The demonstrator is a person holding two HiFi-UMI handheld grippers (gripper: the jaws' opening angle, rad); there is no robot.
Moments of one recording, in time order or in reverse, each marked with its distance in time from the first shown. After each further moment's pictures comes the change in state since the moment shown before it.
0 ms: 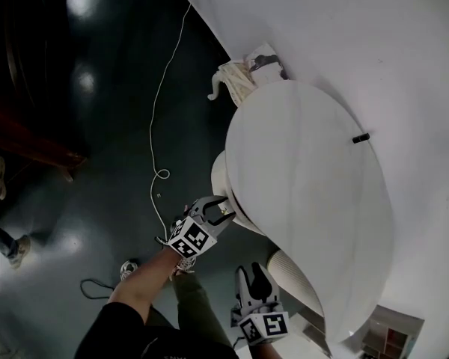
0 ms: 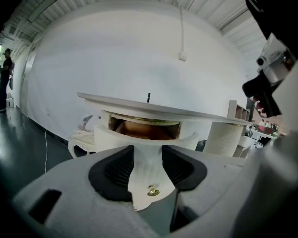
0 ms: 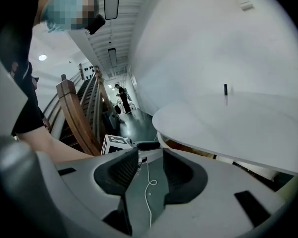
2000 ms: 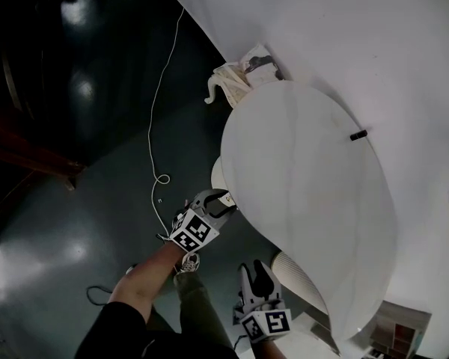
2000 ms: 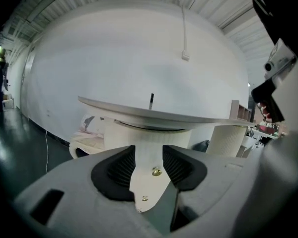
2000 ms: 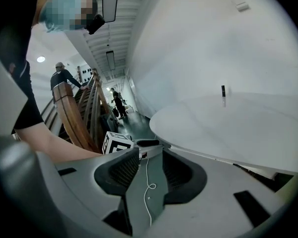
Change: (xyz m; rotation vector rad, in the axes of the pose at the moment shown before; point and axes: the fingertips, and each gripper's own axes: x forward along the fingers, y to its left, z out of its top) left arm 0.011 0.025 0.015 0.004 0.009 0.005; right arm 0.010 -0.003 0.010 0.020 -0.051 -0.013
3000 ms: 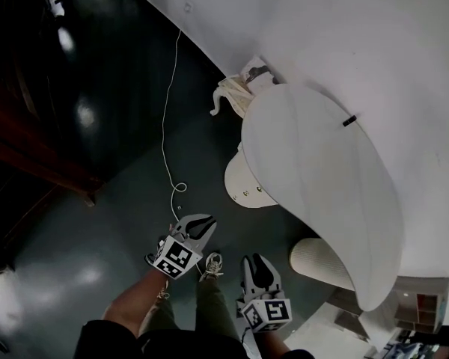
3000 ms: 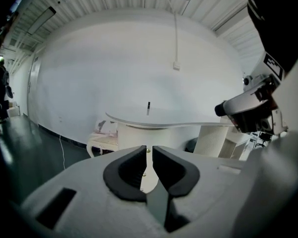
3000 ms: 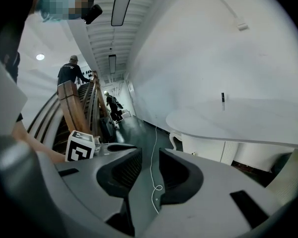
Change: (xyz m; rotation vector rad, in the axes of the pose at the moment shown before) left arm -0.206 -0.033 0.007 0.051 -0.004 0.039; right arm -0.037 0.113 -0.024 0.014 -0.056 -0.067
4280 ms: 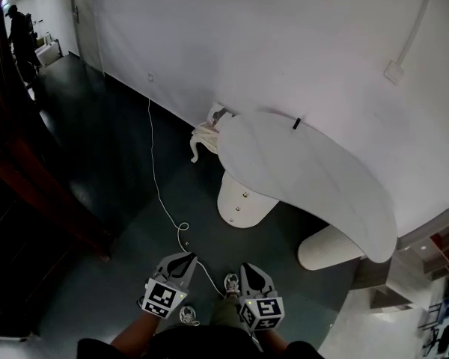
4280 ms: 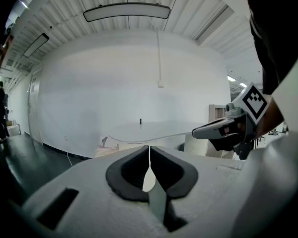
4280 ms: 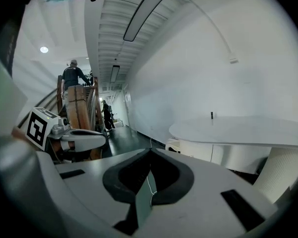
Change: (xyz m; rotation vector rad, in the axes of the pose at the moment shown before) left arm -0.216 -0.081 0.063 0.129 -0.086 -0.001; right arm -0.116 0.106 -0.009 -0.050 -0.154 -0.132
